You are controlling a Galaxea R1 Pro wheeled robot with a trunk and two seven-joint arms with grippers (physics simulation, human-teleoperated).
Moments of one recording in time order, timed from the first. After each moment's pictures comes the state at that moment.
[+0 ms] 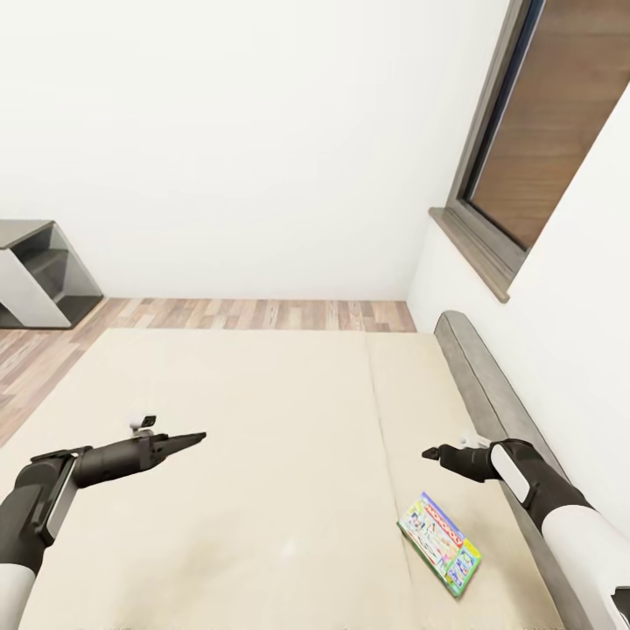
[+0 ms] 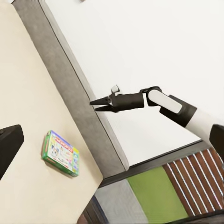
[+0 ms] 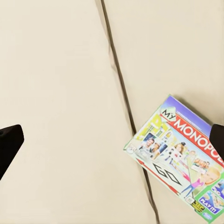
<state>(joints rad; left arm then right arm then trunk) -0.56 0.31 0.25 -1.02 0.14 0.73 -1.57 -0.78 -0.27 0.05 -0.55 -0.46 0.73 0.24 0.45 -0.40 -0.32</state>
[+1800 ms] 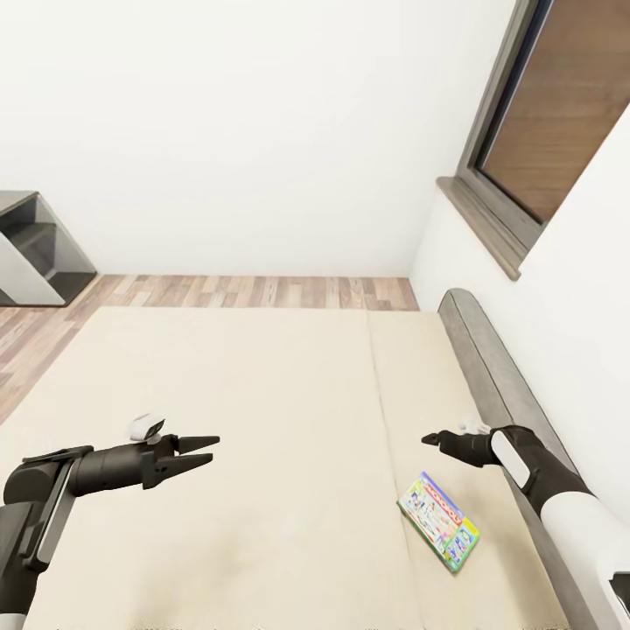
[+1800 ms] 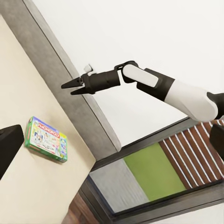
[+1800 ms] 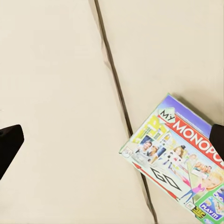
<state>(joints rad) -0.42 0.26 0.22 -1.42 0.14 0.84 -1.57 -0.82 -0.28 0.05 -0.56 -0.47 0.74 0.24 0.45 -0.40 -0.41</state>
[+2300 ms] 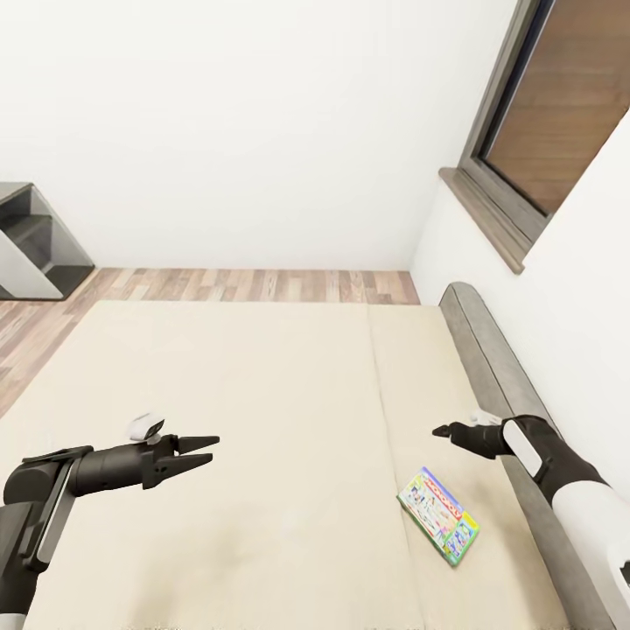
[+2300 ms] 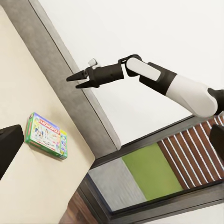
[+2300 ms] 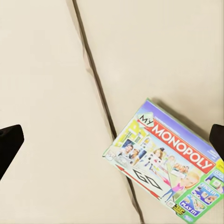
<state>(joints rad) -0.42 0.26 0.22 -1.42 0.14 0.84 -1.57 -0.86 -0.32 0.05 -0.56 -0.47 0.78 0.23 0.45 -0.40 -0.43</state>
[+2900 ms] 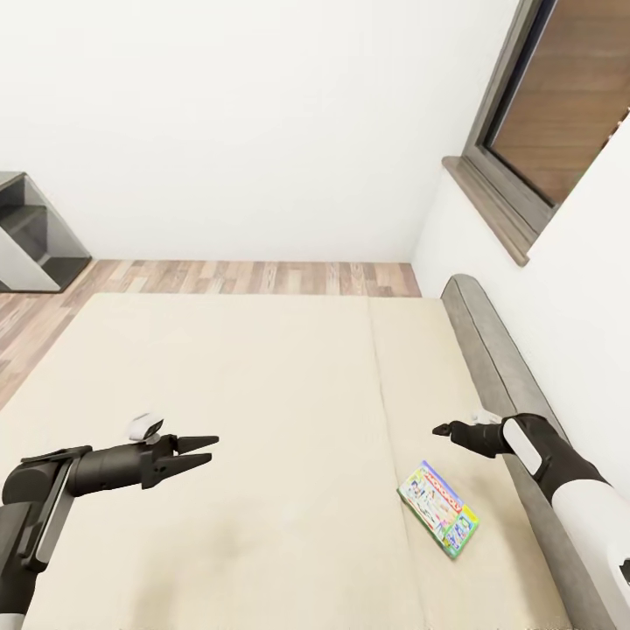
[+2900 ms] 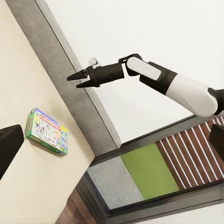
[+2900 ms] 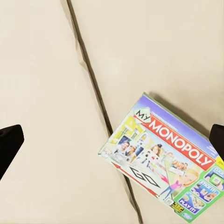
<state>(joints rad) -0.42 0.26 0.23 -1.42 0.14 0.84 -1.57 -0.87 -0.32 0.04 -0.56 -0.47 0.79 0.23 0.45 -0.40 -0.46</state>
